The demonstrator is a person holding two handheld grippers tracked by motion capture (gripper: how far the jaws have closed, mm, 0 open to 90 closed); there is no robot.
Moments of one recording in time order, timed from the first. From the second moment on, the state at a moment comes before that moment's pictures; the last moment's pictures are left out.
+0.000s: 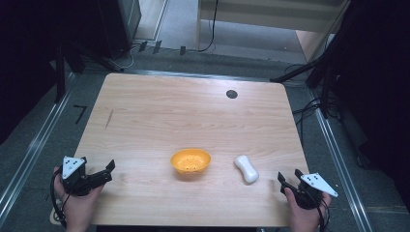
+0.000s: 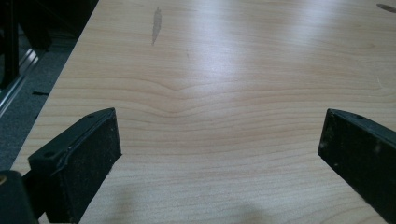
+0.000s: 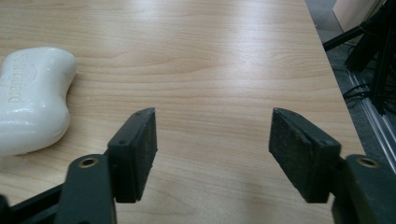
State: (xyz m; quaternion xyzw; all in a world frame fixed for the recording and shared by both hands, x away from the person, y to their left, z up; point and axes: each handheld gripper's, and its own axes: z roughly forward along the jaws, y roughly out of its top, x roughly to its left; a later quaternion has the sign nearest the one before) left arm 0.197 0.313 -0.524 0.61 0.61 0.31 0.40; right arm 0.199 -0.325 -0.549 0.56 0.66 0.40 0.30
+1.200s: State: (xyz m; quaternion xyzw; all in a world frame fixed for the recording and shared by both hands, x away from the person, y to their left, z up) left arm 0.199 0.309 -0.523 0.62 0.60 0.32 0.39; right arm 0.234 -0.278 -0.513 0.51 0.76 0.35 0.21
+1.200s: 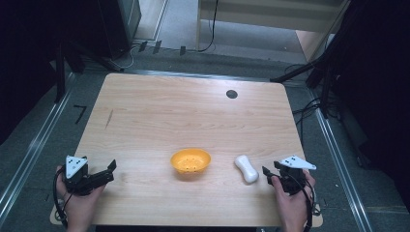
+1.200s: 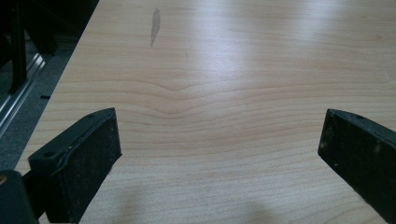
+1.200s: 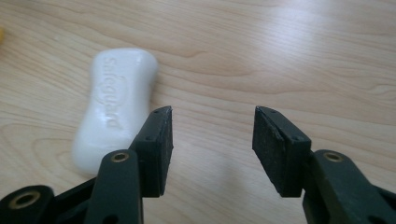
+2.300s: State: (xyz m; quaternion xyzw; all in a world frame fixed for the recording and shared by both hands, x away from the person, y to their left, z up) left arm 0.200 0.308 -0.523 0.62 0.60 0.32 0.38; right arm 0.264 -0.216 -0.507 0.51 0.80 0.29 0.11
